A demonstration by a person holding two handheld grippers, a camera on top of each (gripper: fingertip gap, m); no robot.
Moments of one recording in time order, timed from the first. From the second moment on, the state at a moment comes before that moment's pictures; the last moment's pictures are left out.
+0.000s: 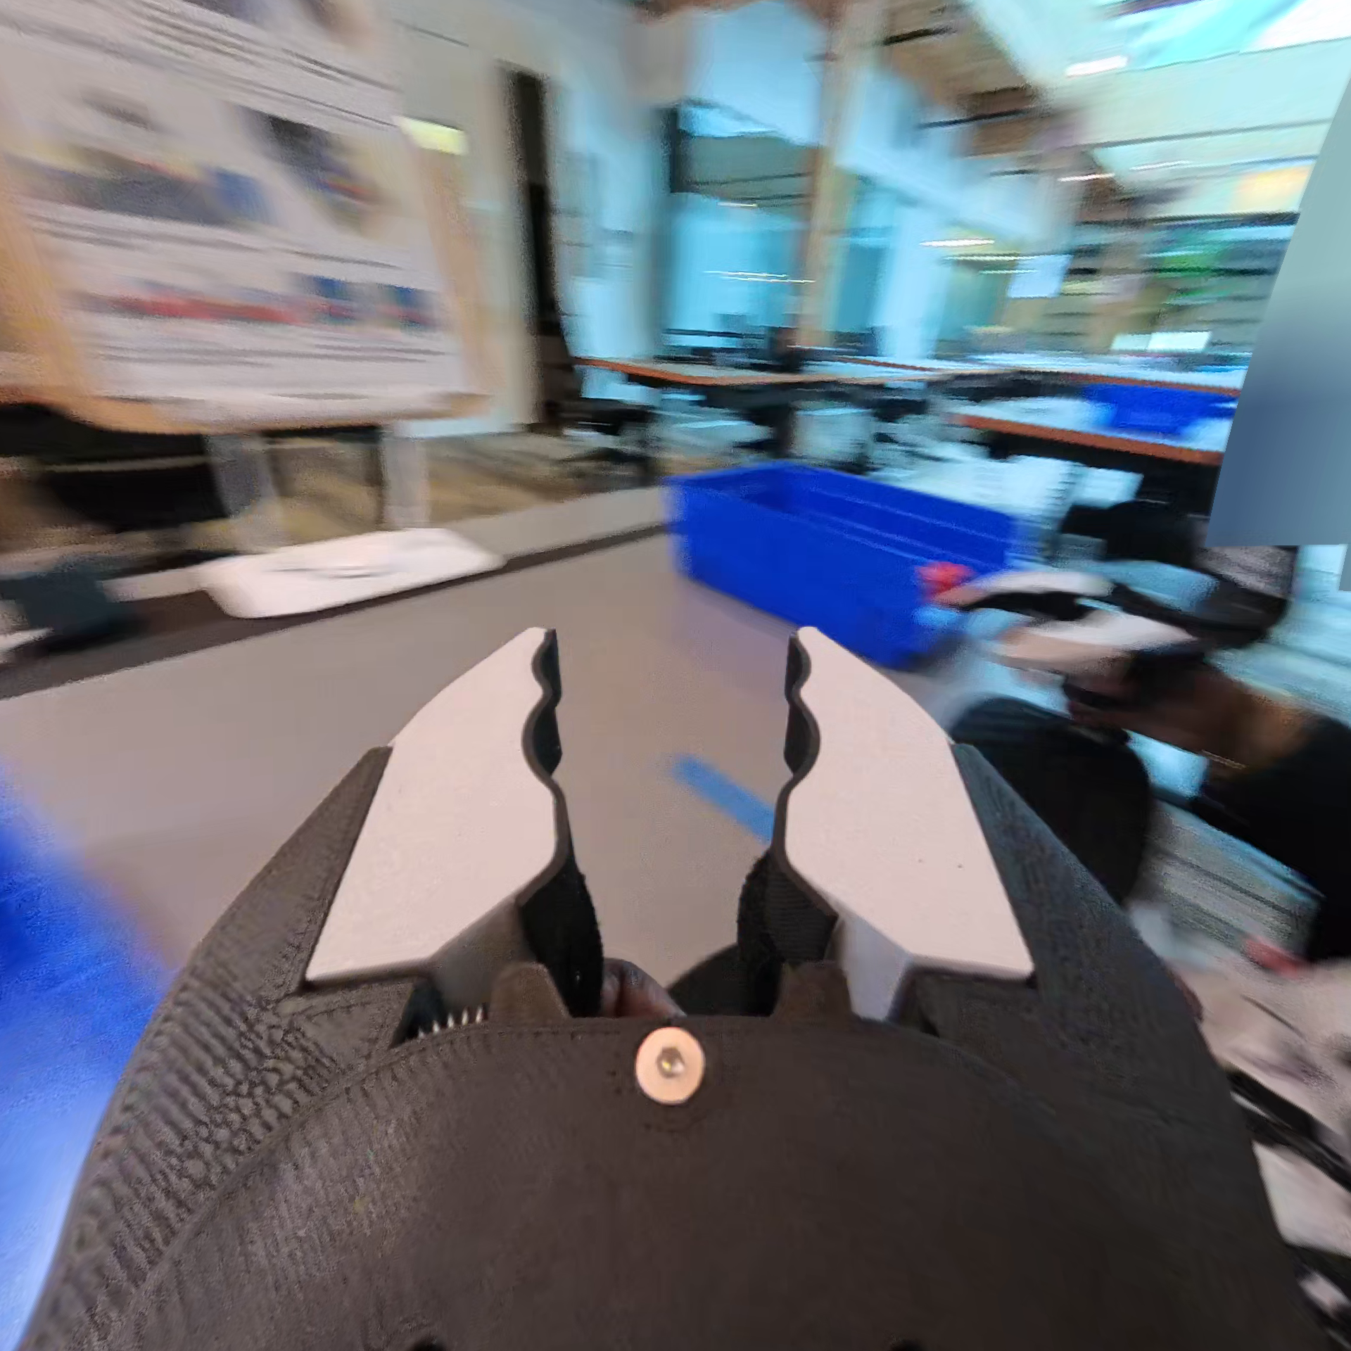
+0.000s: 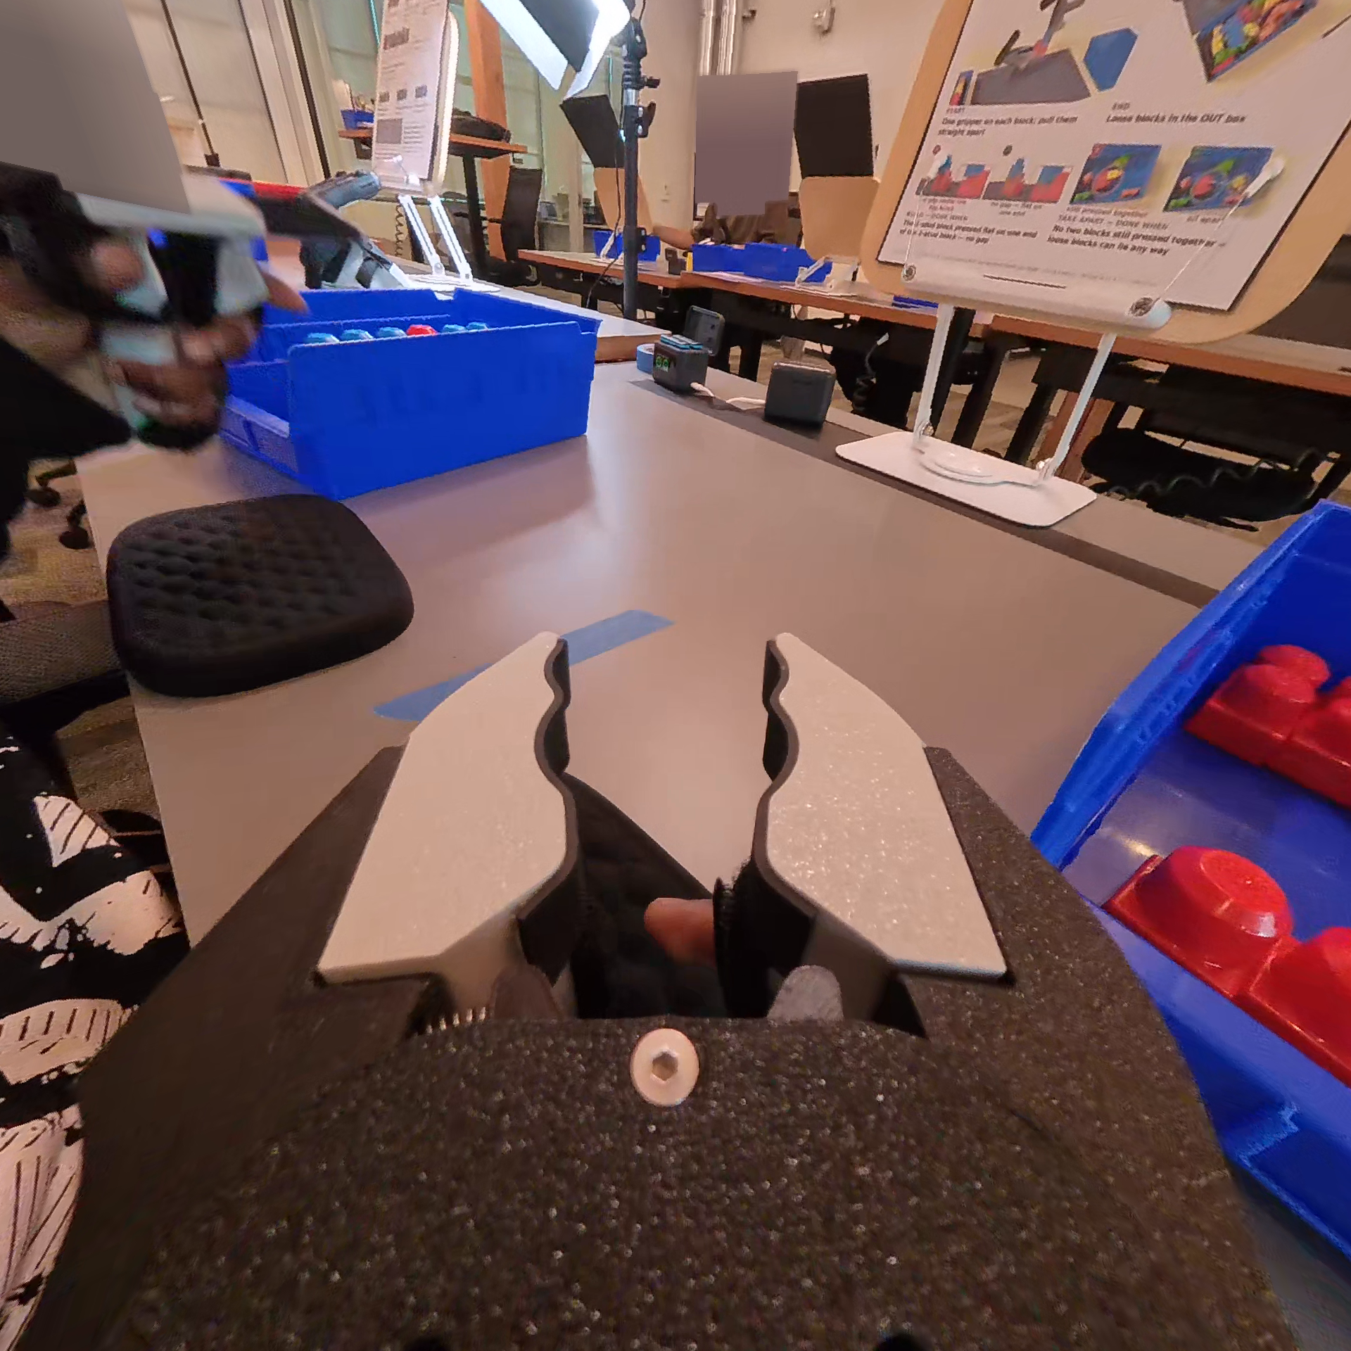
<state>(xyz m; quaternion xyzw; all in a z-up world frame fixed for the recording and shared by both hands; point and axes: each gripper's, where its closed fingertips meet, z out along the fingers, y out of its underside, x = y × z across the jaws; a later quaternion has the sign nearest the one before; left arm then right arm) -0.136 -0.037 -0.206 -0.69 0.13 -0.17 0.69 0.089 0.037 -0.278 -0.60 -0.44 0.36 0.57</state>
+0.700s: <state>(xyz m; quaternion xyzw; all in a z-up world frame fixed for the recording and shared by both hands) -0.406 -0.075 -0.324 -0.88 -0.16 0.17 0.42 0.073 0.030 -0.303 -0.60 -0.51 0.26 0.55</state>
